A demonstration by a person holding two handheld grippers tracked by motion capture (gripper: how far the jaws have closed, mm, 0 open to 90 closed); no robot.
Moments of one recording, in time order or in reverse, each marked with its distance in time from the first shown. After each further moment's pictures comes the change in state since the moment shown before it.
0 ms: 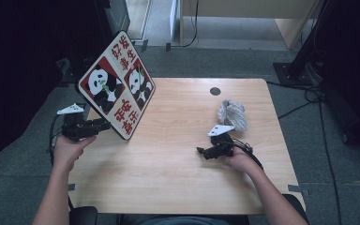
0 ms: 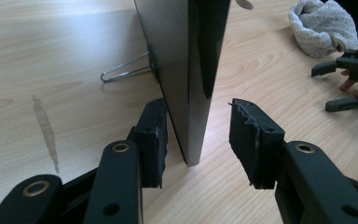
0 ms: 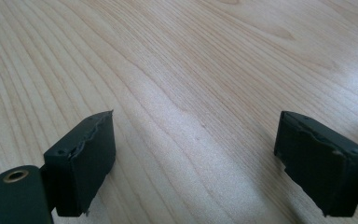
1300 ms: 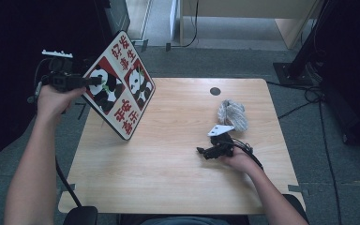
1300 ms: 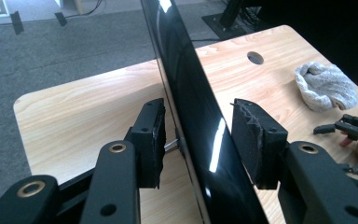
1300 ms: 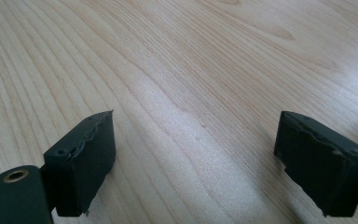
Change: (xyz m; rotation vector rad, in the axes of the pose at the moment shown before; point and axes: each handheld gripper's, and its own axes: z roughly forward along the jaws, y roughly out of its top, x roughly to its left) left arm 0.013 0.144 -0.030 0.019 0.051 0.013; right arm 0.000 0.000 0.000 0.000 0.000 -0.002
